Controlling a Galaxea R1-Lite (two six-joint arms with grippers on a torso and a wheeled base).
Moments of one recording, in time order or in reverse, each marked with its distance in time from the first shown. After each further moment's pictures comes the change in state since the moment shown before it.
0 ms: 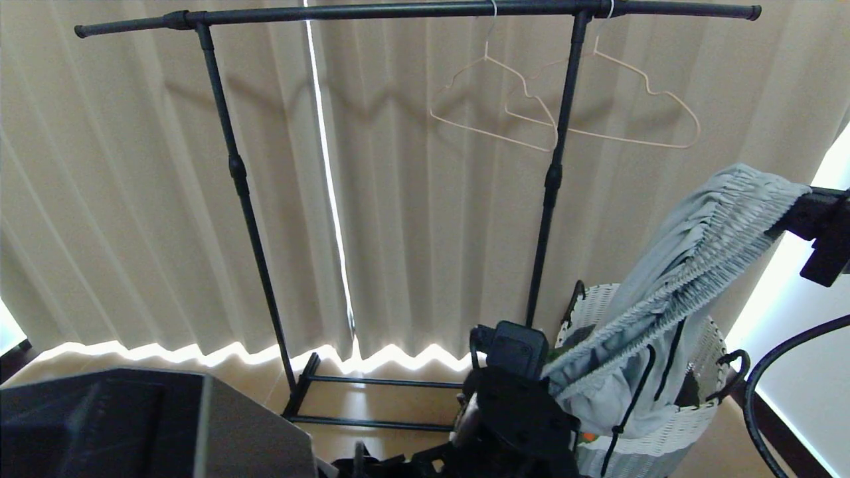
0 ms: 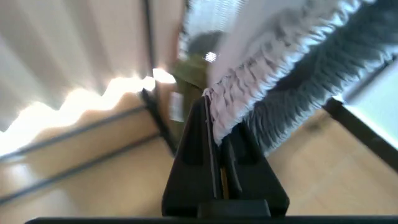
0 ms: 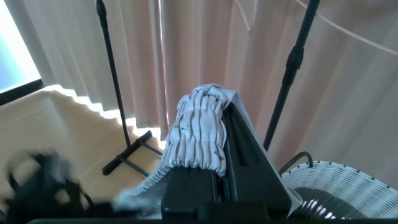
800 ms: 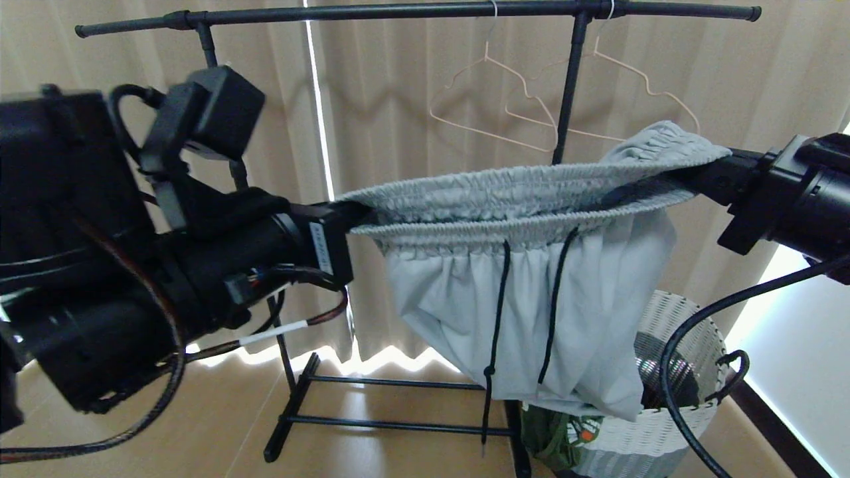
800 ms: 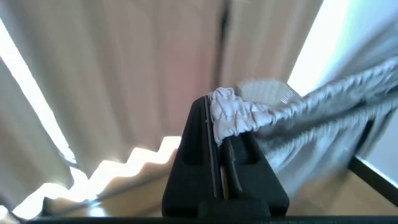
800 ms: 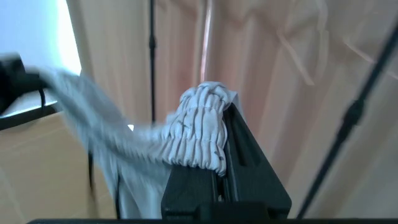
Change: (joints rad) left arm 0.387 -0.676 0.061 0.352 -0.267 0.186; right arm 0.179 0.148 -0.040 -0.234 0.001 -0.001
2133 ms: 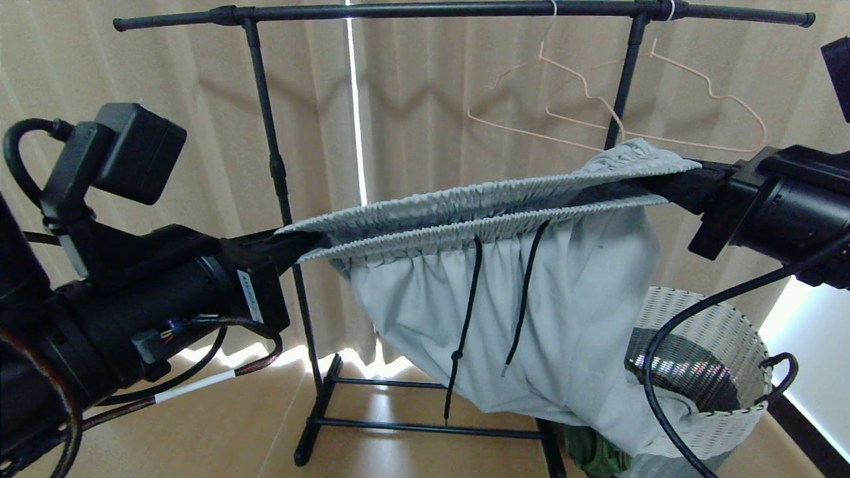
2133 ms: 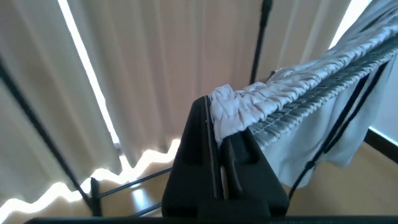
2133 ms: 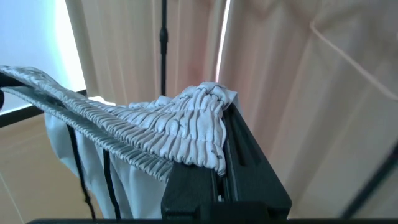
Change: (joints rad) left arm 0.036 -0.130 0.150 0.000 -0.003 0.055; right arm -0.012 0.036 -0.003 0.002 -0.008 -0.005
